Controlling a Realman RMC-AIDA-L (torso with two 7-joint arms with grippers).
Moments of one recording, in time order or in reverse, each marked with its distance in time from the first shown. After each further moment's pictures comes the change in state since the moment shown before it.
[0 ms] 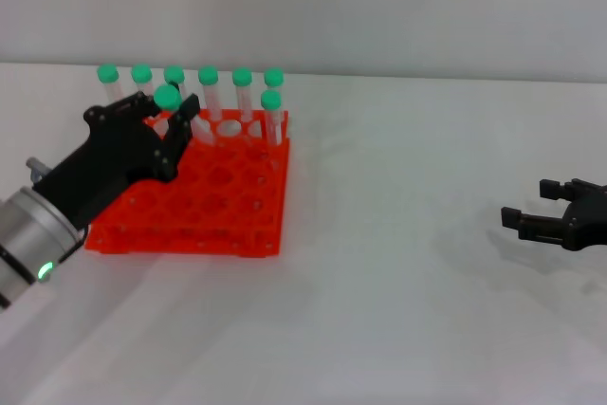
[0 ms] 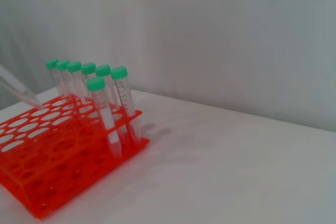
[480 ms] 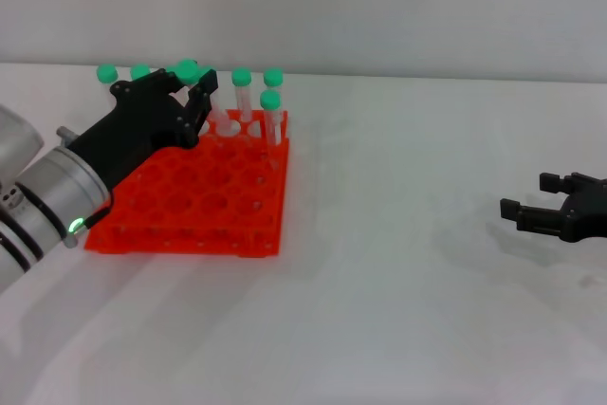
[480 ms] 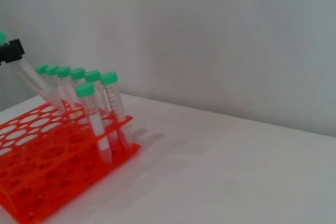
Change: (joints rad) left arm -0.148 0.007 -0.027 -0.086 0.005 -0.120 -0.094; right arm 0.017 0.003 0.004 0.017 0.007 -0.027 0.002
